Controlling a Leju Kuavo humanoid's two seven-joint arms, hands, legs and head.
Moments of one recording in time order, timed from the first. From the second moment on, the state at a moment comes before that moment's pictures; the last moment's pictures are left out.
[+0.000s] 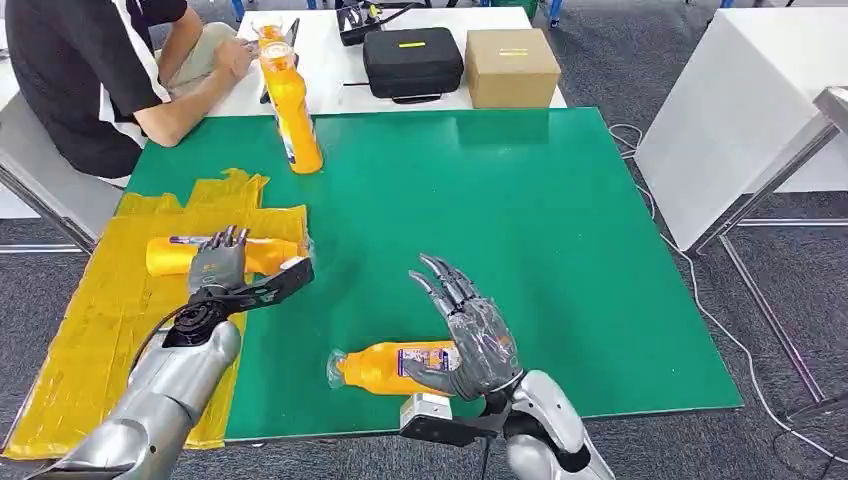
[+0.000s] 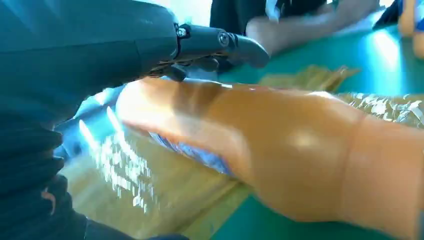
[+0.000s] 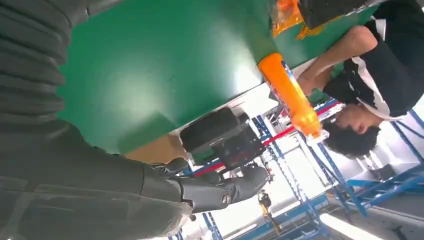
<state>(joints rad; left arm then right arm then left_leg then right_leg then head) -0.70 -0.13 -0.06 -0.57 -1.47 0.24 0.24 -0.02 -0.04 0.48 -1.68 0.88 -0.24 -0.24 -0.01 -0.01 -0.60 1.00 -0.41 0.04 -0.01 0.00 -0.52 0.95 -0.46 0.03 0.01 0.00</state>
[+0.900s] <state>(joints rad) -0.52 -0.14 0.14 -1.13 -0.62 0.00 -0.11 -0.06 -0.05 0.52 -1.58 1.11 -0.26 0.00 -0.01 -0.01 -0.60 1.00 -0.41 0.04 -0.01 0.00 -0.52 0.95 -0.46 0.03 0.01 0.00</state>
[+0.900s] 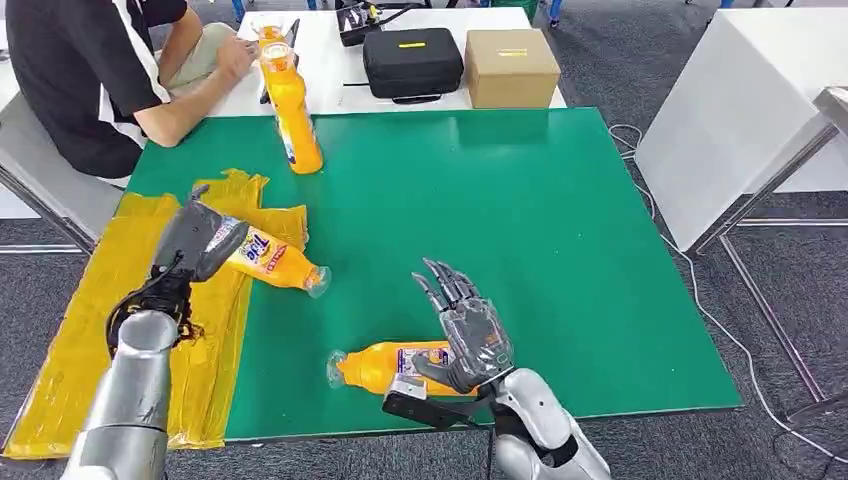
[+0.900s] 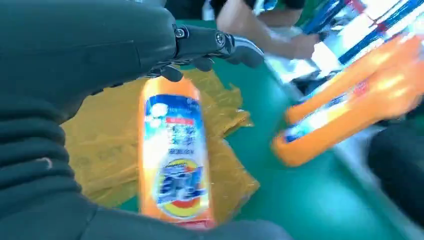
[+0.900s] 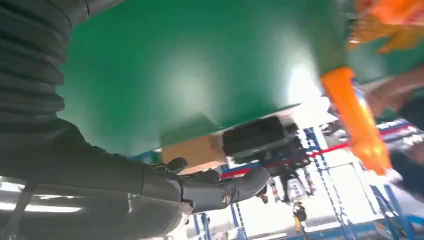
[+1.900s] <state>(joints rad) -0.45 -0.09 -0.12 -1.33 -0.37 0.12 -0.15 -0.06 -0.14 0.62 -1.60 1.27 -0.09 0.12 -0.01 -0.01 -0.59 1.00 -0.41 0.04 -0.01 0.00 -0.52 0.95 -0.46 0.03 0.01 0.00</state>
